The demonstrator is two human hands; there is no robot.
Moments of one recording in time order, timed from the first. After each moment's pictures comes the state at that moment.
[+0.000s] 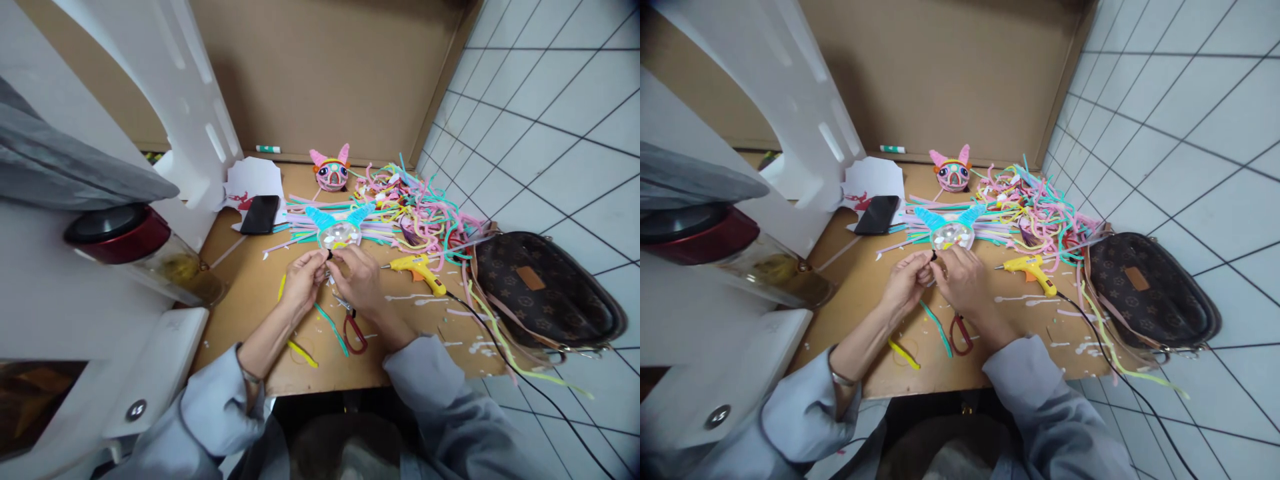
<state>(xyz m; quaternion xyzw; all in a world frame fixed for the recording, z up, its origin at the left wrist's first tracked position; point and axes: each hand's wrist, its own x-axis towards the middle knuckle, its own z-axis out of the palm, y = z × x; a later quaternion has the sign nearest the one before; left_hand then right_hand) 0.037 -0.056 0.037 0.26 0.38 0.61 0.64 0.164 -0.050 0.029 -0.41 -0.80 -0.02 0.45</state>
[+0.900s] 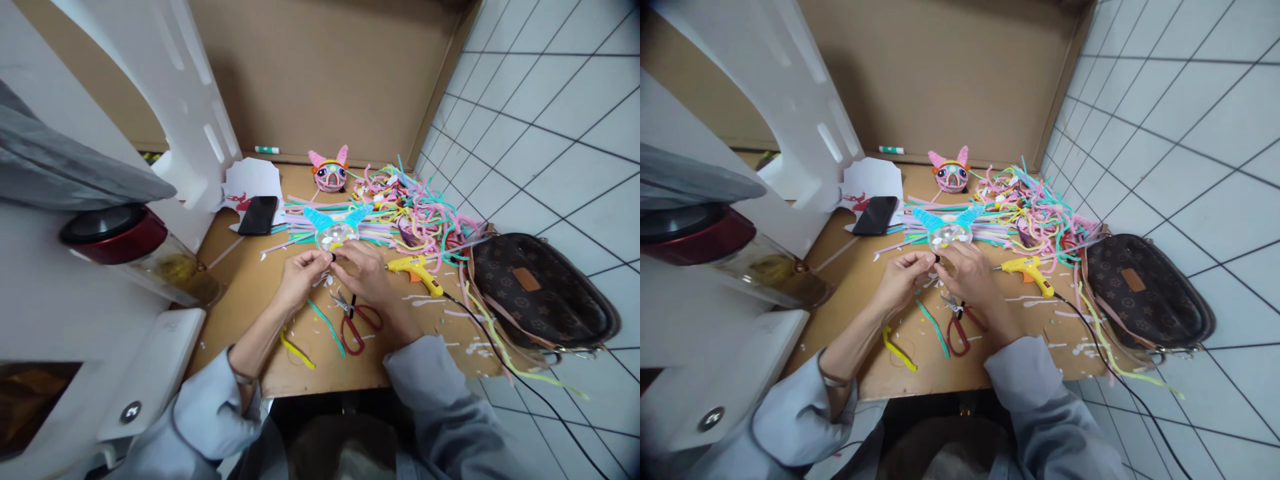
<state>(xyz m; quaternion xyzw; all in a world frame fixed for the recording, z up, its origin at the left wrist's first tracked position) 0.030 -0.057 0.043 0.38 0.41 0.56 0.61 0.184 -0.041 0.047 -0.33 -0.83 0.00 0.45</state>
